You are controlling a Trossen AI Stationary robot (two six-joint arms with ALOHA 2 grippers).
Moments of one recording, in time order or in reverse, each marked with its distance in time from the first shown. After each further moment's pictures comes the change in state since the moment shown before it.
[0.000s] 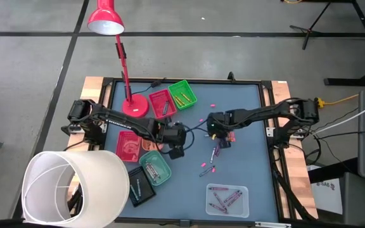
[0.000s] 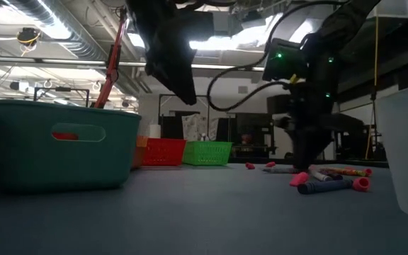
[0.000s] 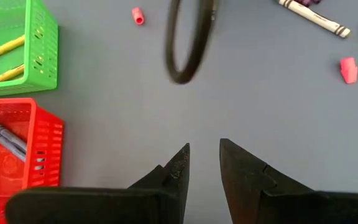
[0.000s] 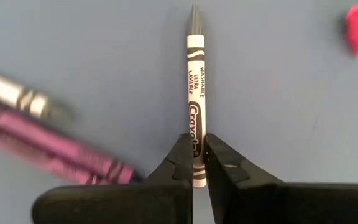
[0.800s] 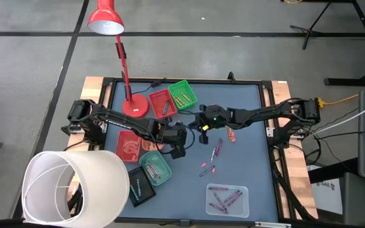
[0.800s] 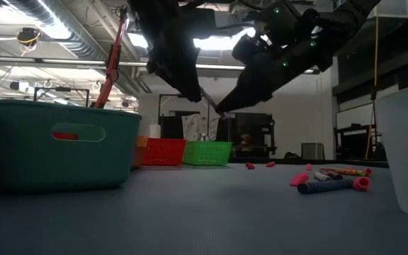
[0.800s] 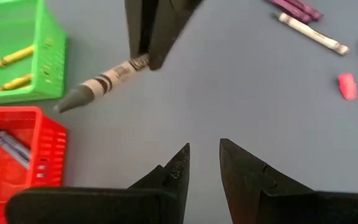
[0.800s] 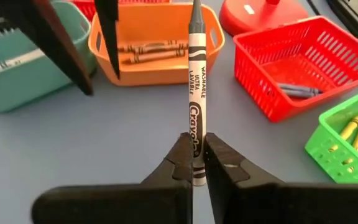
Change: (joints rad) left arm -0.005 -0.001 0.000 0.031 -0.031 -0.010; right arm 0.002 -0.029 0.000 0.697 -0.079 0.227
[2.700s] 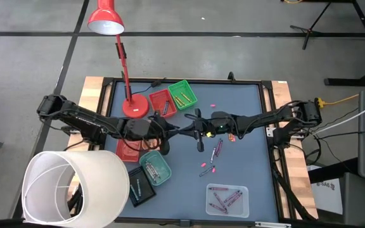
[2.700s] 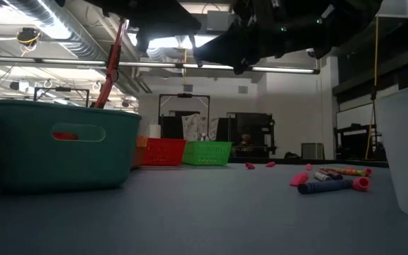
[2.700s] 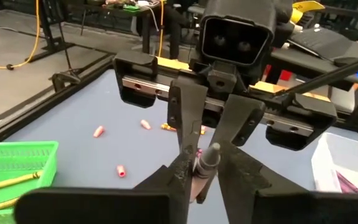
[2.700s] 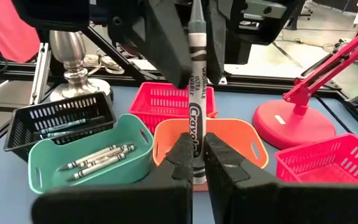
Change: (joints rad) left arm -0.036 -0.430 -0.546 0.927 -0.058 0.176; right arm 0.126 -0.003 0.002 0.348 0.014 0.060
